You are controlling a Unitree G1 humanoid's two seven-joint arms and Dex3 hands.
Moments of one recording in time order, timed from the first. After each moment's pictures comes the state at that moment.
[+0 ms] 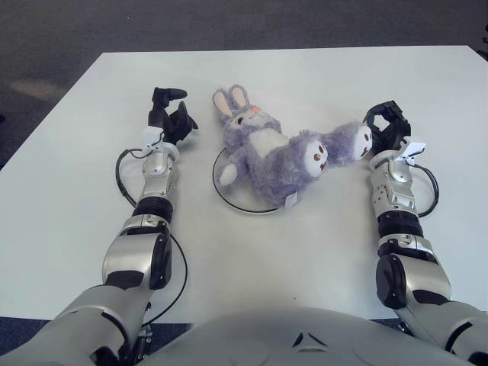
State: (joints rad) left arm -0.58 0.15 0.18 0.97 -0.11 -0.63 -0.01; right arm -0.49 -0.17 -0.30 0.73 0.13 -0.38 -0.09
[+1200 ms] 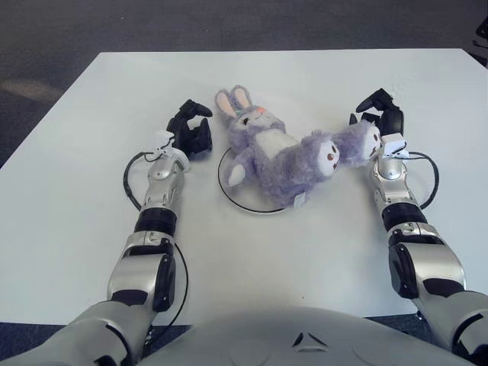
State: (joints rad) left arm -0.43 0.11 0.15 0.63 -0.16 -0.23 -0.20; right arm -0.55 -0.26 -0.12 0.92 -0.11 -0.67 -0.26
